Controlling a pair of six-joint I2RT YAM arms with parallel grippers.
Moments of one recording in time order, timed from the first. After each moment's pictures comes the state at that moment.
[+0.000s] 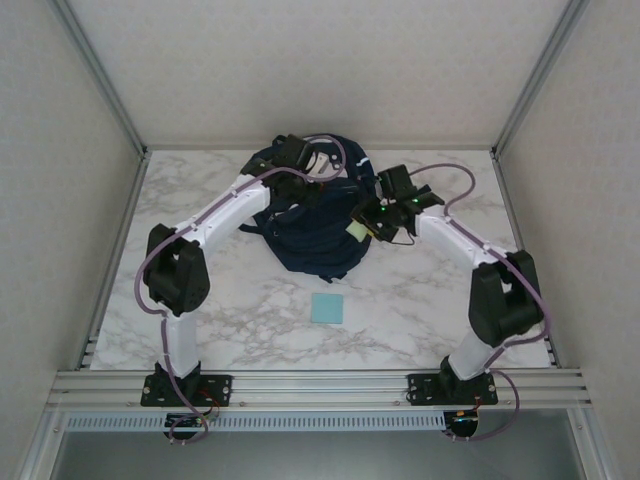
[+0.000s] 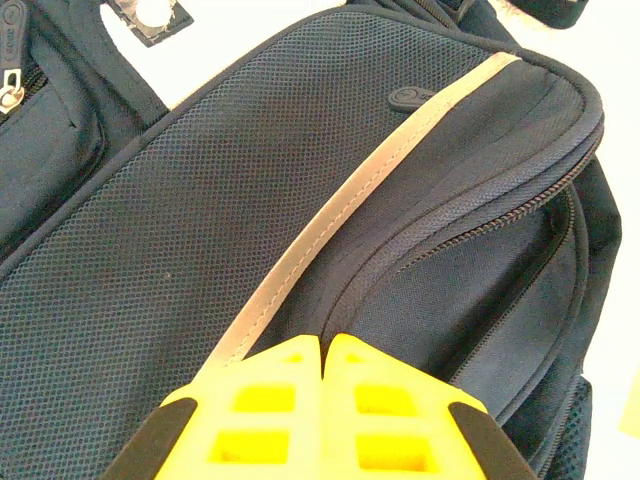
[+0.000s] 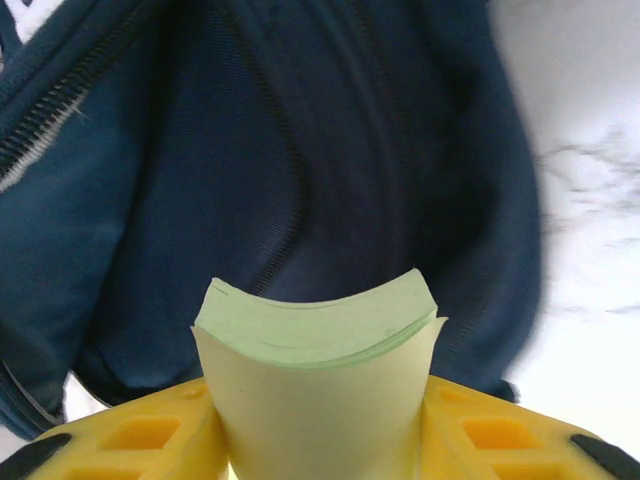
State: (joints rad) left arm -0.59 1.98 1.81 -0.75 0.03 -0.13; right arm 0.44 1.69 1.28 -0.54 -0.24 0.99
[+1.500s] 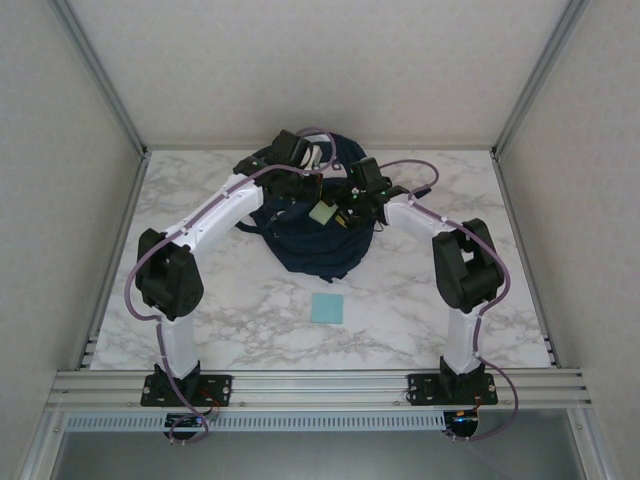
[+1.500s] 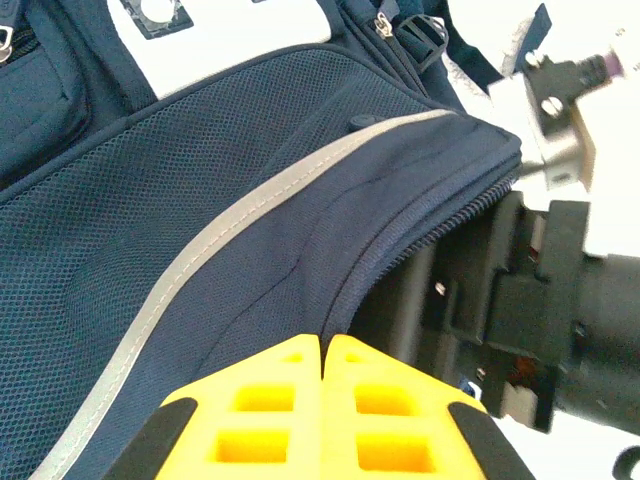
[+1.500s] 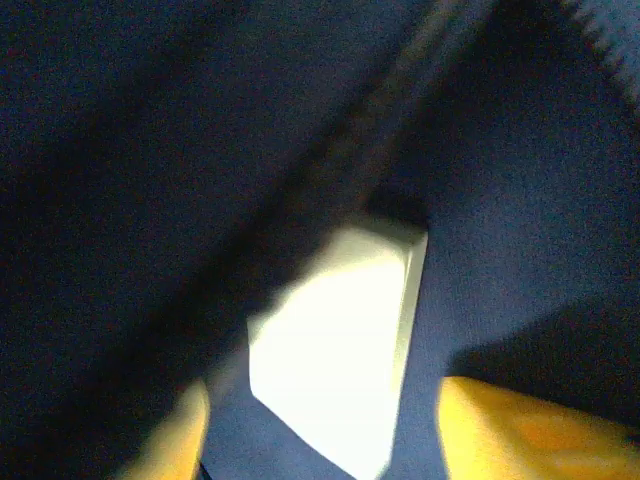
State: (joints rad) left arm -0.59 1.93 1.80 -0.75 0.09 -0.35; right arm 0.50 1.94 1.43 -0.34 -0.32 1.08
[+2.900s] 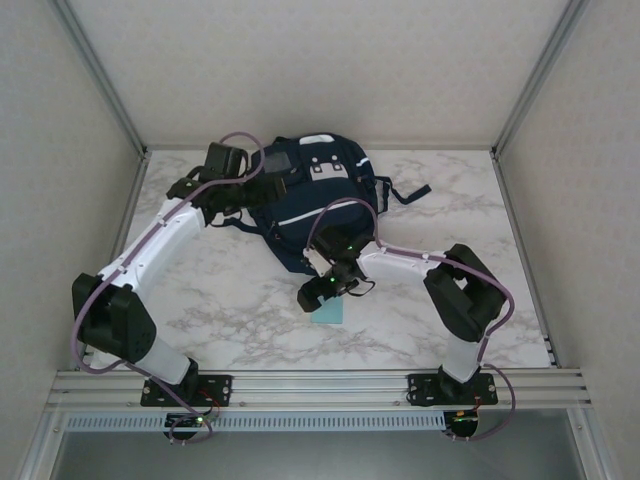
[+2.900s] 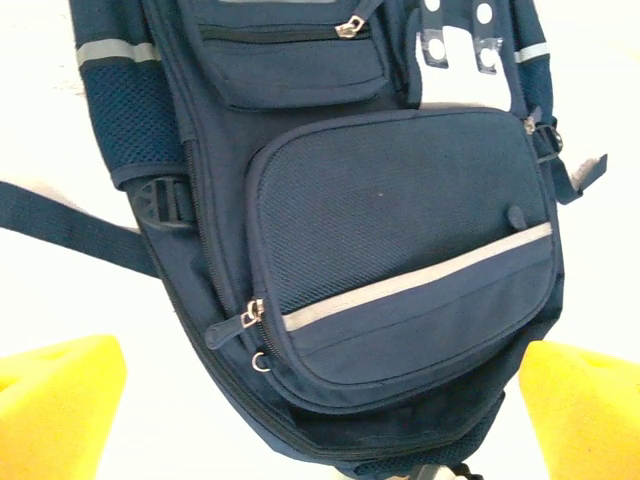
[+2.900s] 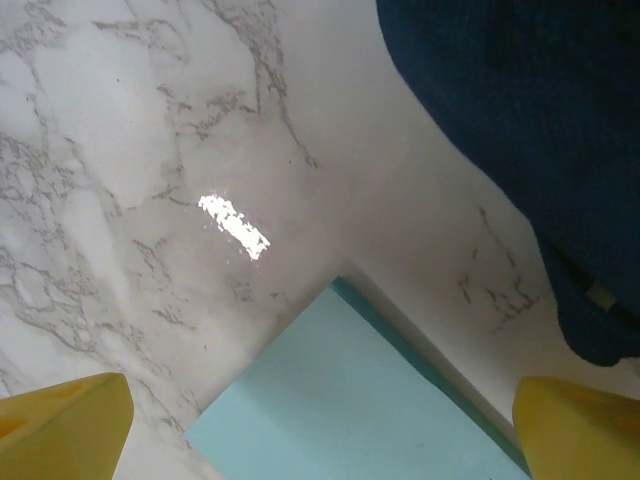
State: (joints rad) left arm -0.37 1.55 1.40 -0.67 0.08 -0.59; right arm 0.86 1.80 1.13 -0.60 -0.27 0.19
